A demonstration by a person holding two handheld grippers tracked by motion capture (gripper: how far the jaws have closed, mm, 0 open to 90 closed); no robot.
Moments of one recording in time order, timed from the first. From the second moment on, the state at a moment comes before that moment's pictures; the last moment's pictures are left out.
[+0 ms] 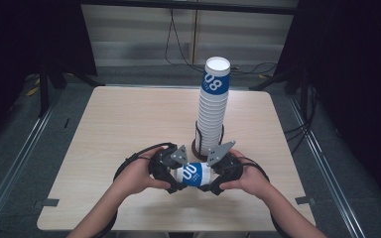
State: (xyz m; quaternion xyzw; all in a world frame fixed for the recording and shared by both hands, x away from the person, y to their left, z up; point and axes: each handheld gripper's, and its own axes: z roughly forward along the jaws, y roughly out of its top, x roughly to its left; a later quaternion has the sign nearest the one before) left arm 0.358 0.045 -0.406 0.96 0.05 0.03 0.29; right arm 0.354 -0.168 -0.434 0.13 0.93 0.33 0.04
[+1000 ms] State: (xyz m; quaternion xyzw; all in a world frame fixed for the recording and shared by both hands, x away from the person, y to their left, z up) left arm 0.357 0.041 -0.419 0.96 0.03 0.03 0.29; right arm 0.352 -0.166 -0.435 0.10 0.94 0.32 0.05
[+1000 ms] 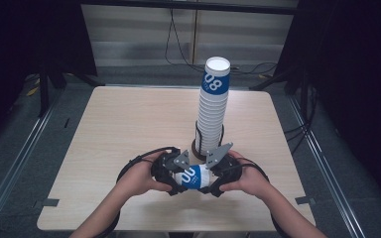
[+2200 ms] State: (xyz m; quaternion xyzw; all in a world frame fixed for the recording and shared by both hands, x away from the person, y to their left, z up) left arm 0.366 0.080 -0.429 0.91 0.07 -0.03 0.41; right arm 0.347 -0.190 -0.443 0.16 0.87 0.47 0.01
